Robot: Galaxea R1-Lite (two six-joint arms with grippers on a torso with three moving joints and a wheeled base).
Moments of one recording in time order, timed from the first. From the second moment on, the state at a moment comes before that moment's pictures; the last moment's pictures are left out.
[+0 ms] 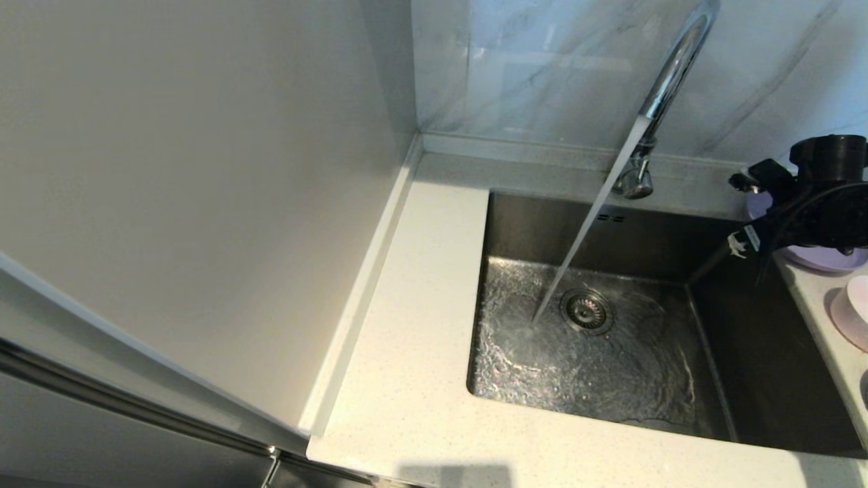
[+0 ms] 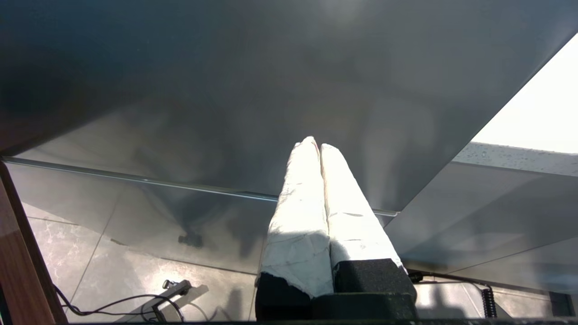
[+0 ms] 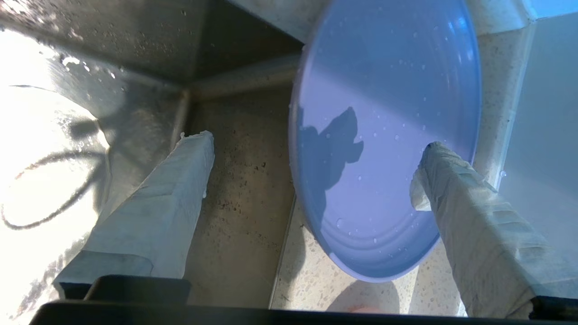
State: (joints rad) left arm 0.00 0.00 0.00 0.00 0.00 0.00; right arm -0.24 2.05 -1.58 -0.05 -0.32 -0.54
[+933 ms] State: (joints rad) left arm 0.00 0.00 0.00 0.00 0.00 0.00; right arm -0.22 2.04 -1.51 -0.12 -0.35 -0.54
